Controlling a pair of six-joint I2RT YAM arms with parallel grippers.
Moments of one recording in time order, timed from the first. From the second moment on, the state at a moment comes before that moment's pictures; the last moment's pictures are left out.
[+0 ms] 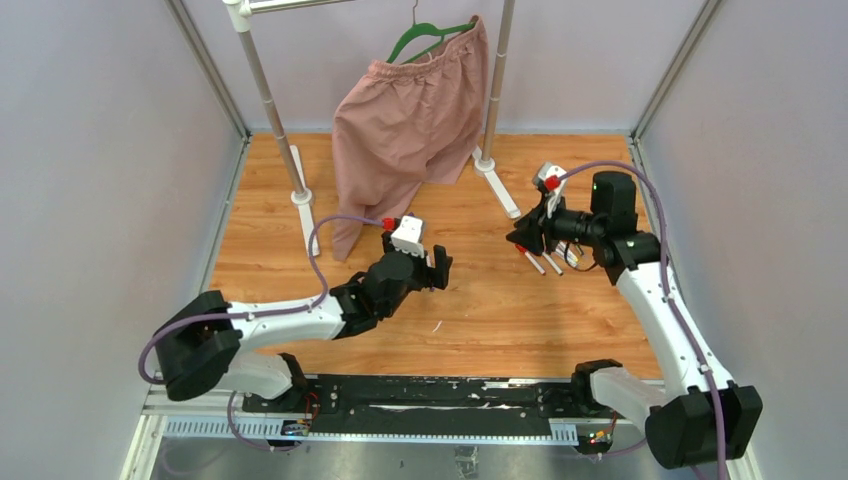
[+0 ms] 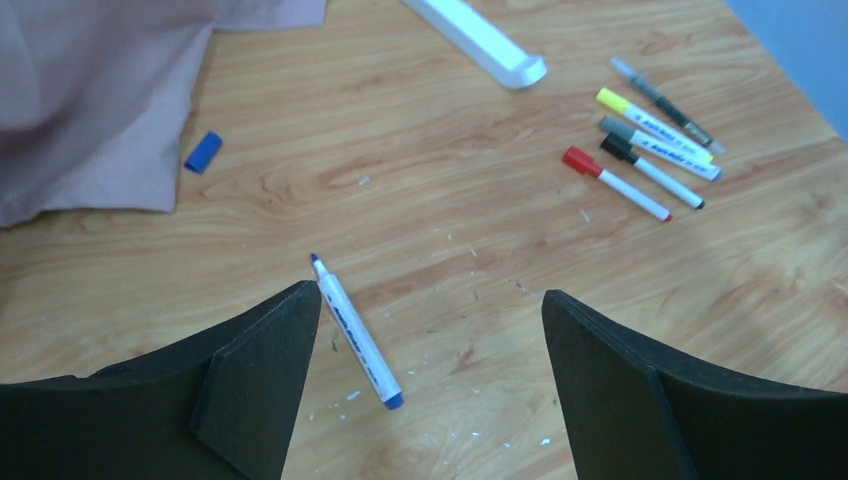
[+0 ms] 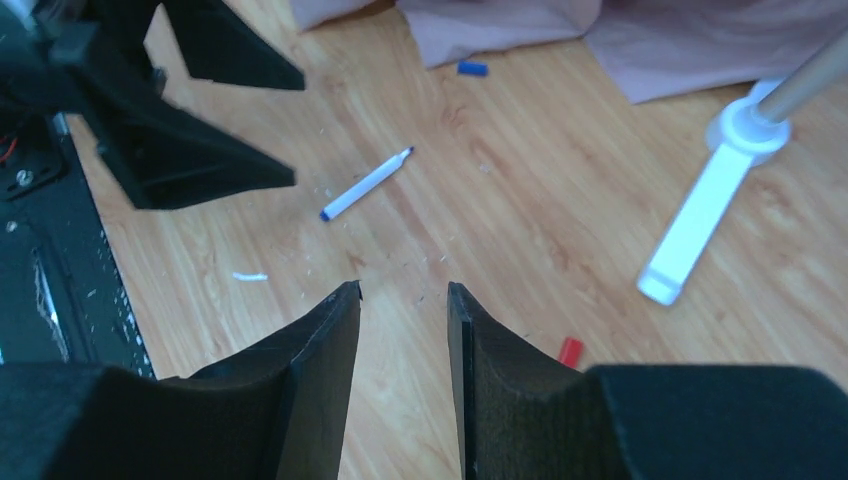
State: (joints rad) left arm -1.02 1.27 0.56 0.49 -0.51 -0.33; right arm 0.15 1.06 1.03 -0.51 -0.81 -0.39
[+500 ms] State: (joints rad) left arm -1.02 1.79 1.13 -0.17 -0.68 -0.63; right arm 0.15 0.99 0.88 -0.39 -0.86 -0.36
